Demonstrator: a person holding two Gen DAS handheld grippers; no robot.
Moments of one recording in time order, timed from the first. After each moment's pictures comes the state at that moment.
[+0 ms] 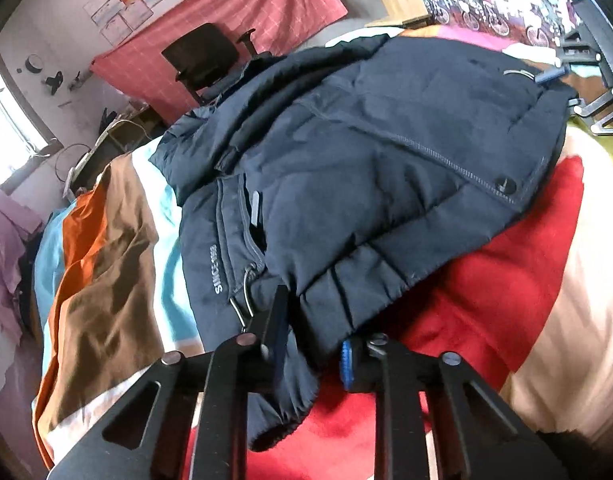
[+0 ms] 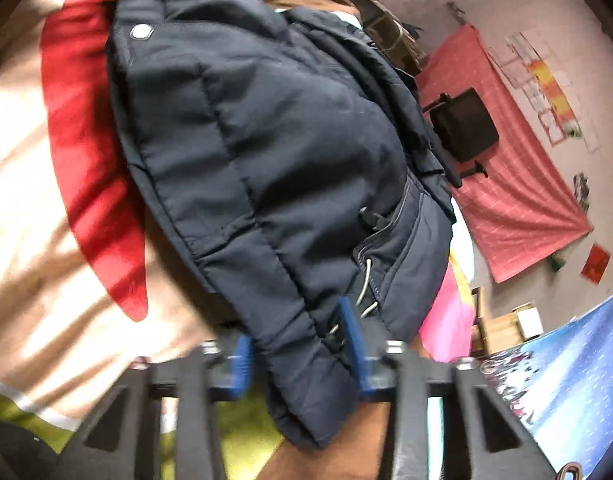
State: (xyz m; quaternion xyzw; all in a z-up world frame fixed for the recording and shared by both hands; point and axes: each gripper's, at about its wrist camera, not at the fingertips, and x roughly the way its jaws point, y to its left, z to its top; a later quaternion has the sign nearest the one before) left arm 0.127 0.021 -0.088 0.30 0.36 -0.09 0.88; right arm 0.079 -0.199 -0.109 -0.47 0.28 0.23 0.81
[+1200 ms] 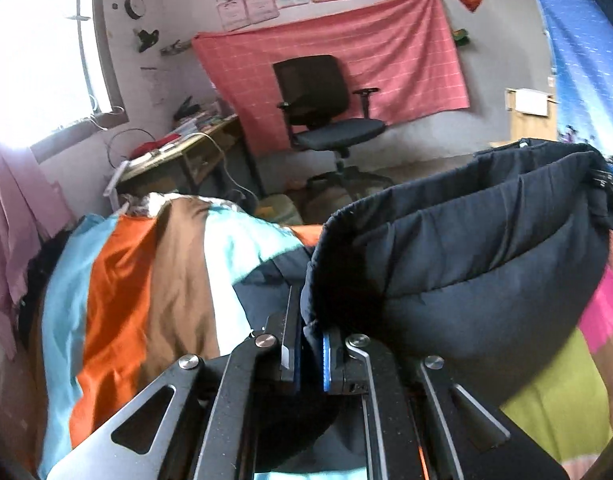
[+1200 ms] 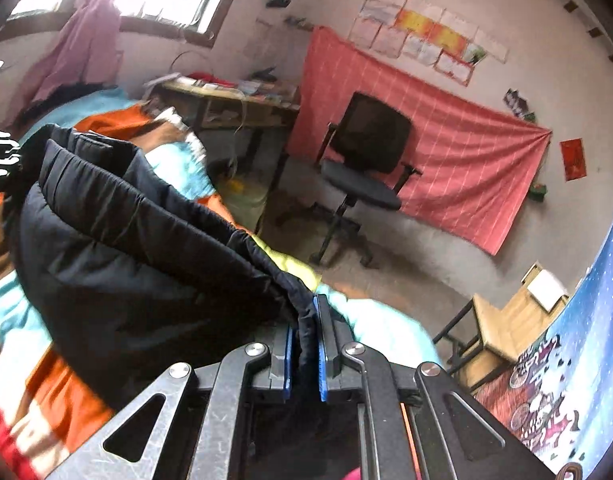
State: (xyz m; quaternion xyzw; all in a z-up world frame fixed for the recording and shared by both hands) left arm 0.390 0.066 0.126 0.12 0.29 0.02 0.95; right arm 0.383 -0.161 0.142 -0.21 0.22 0.17 0.94
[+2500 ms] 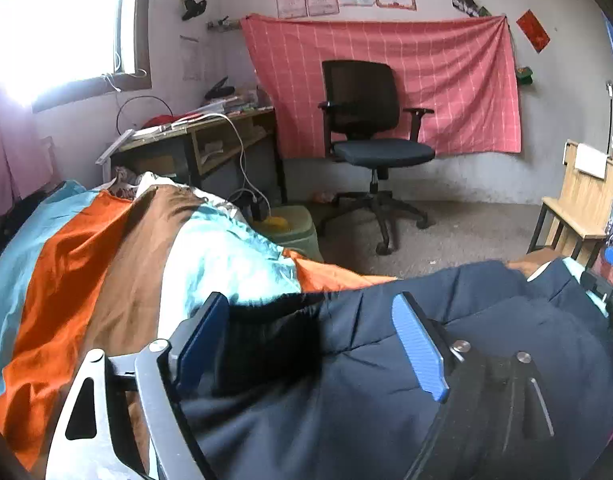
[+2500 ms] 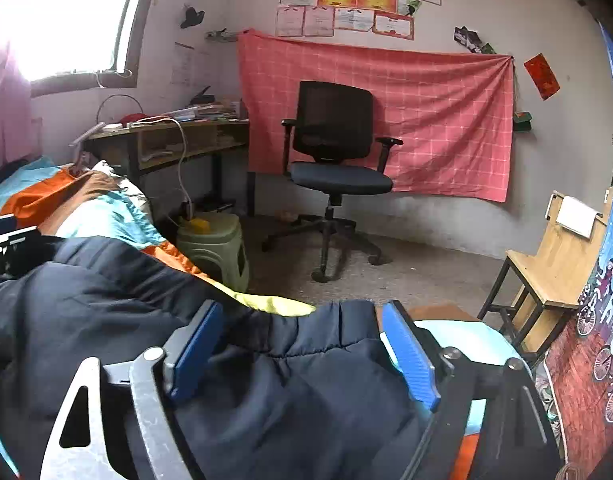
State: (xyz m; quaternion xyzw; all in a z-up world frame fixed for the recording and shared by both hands) left arm 0.539 0.090 0.080 0.02 0.26 0.07 0.96; right arm 0.544 -0.156 0.072 -0.07 0.22 0.15 0.96
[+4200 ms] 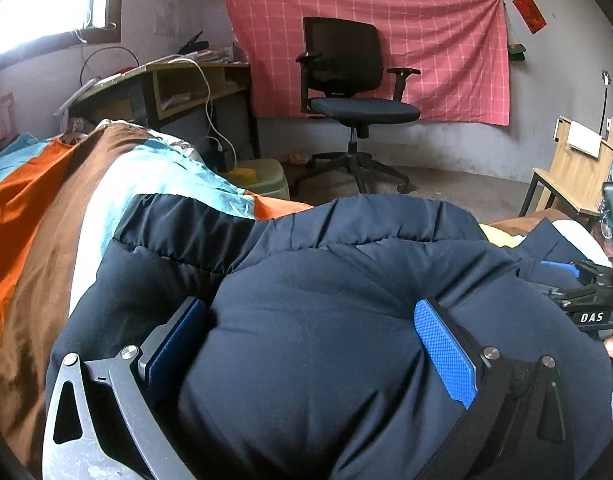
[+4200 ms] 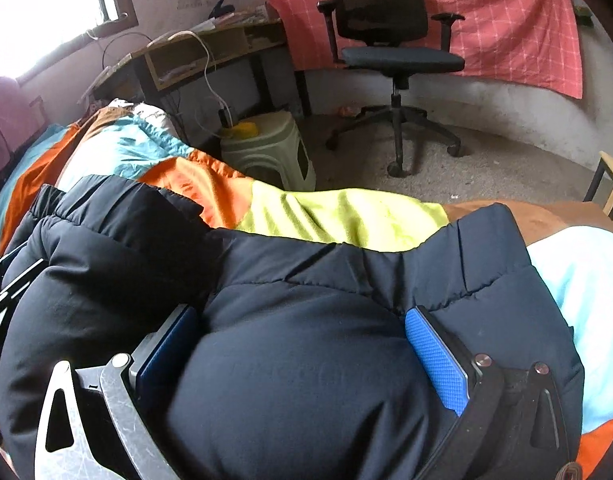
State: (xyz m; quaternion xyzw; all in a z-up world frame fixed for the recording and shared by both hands) left arm 0.596 0.085 -0.003 0.00 0.31 0.03 0.95; right arm 0.651 -0.103 -0.040 0.00 0.41 0.25 0.88
